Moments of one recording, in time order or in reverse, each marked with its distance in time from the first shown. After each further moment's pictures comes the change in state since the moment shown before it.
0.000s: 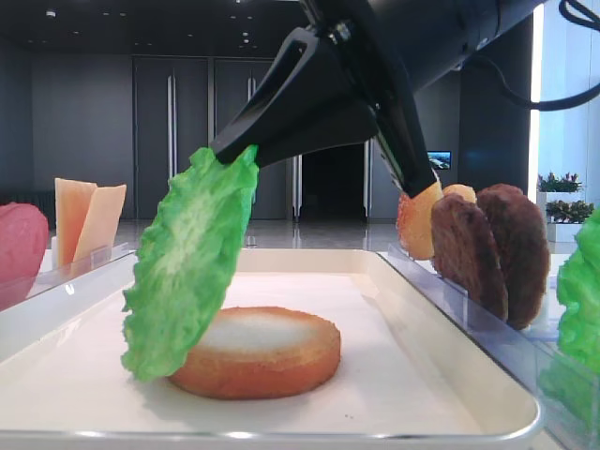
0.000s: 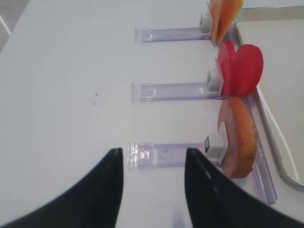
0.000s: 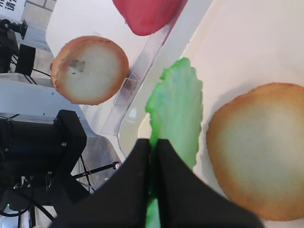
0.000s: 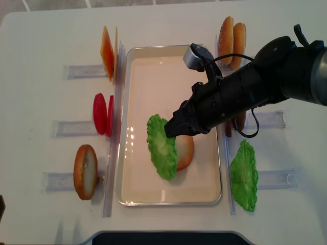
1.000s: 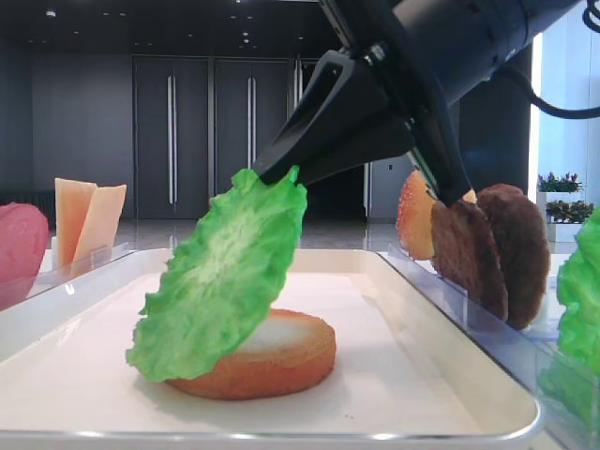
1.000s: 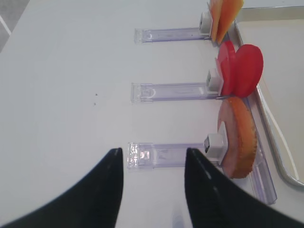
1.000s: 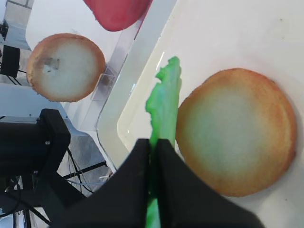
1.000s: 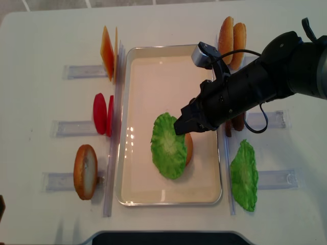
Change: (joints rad) left arm 0.000 0.000 0.000 0.000 0.000 0.000; right arm -0.051 0.000 0.000 -0.085 0.004 0.062
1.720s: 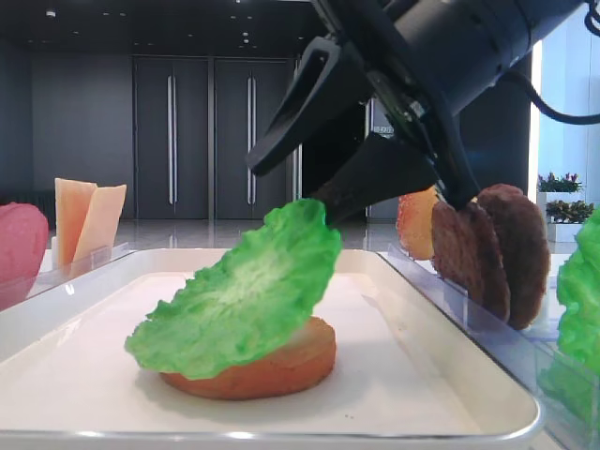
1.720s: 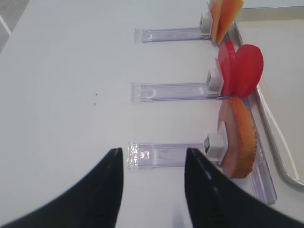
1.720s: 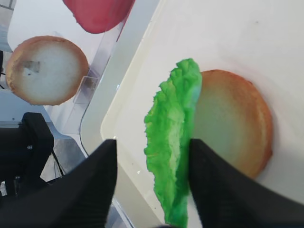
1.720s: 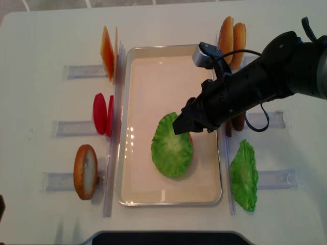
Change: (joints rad) left arm 0.000 0.000 0.000 0.000 0.000 0.000; right arm 0.000 0.000 0.000 -0.041 -0.045 0.024
